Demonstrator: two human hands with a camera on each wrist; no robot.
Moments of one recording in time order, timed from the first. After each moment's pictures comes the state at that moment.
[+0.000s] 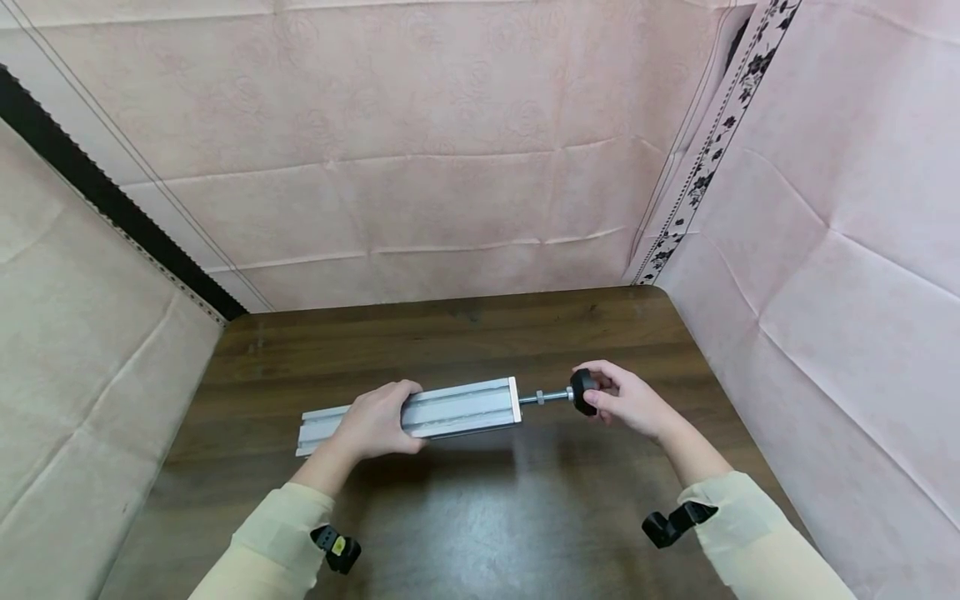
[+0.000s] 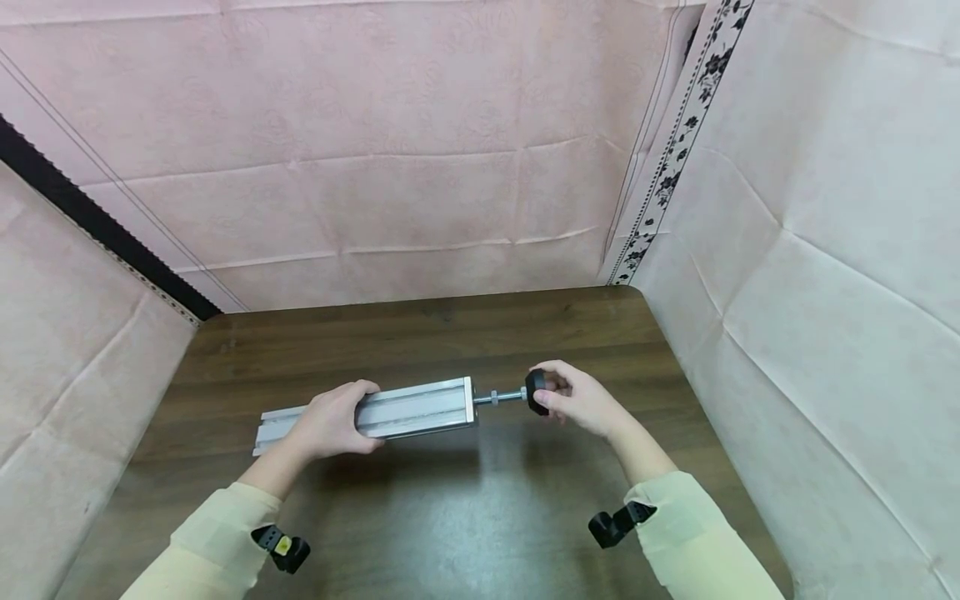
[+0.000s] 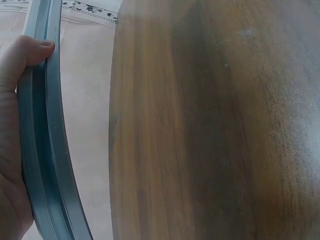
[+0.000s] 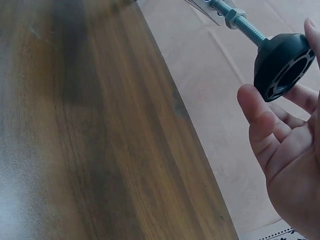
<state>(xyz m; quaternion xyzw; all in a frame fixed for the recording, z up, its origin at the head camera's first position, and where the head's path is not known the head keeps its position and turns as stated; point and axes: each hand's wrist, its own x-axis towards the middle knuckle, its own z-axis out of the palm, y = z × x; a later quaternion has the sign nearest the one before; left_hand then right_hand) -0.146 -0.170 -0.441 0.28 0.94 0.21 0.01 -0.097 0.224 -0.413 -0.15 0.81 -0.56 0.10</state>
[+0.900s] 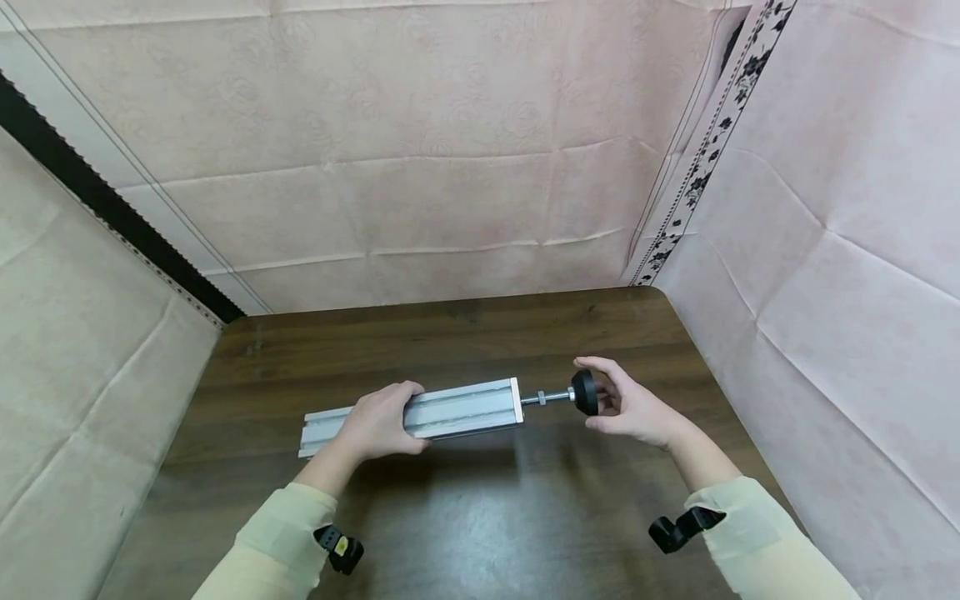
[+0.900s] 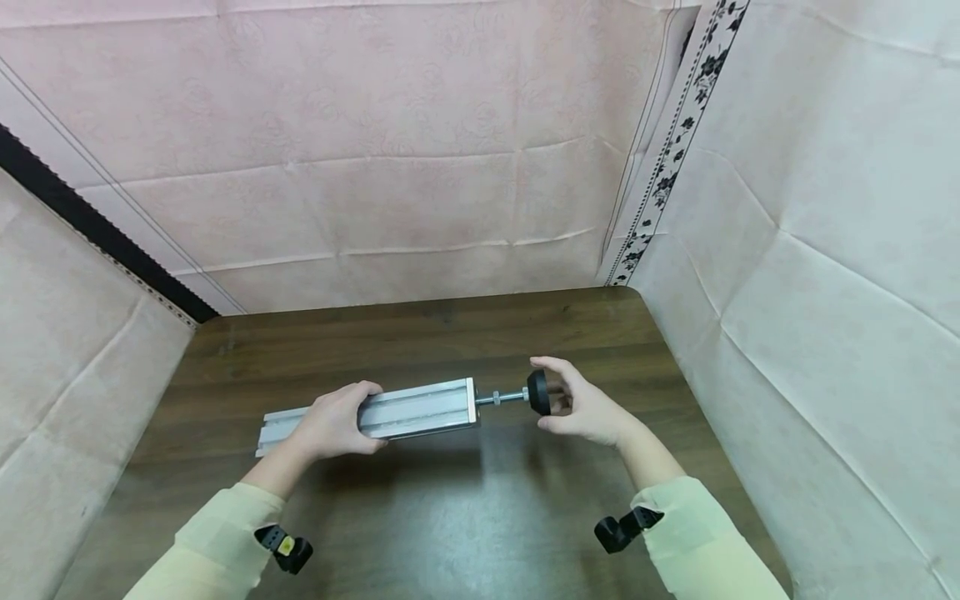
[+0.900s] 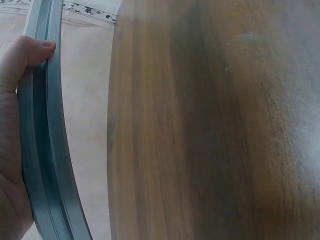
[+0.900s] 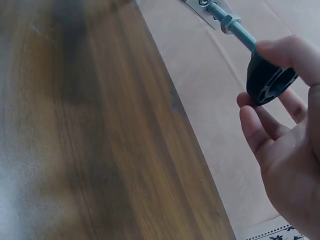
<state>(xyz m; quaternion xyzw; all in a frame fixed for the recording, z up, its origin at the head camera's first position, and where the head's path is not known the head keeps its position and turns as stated) -0.148 -0.165 -0.442 0.28 0.94 0.21 0.03 -0.092 0.232 -0.419 -0.22 0.81 -0.54 0.08</state>
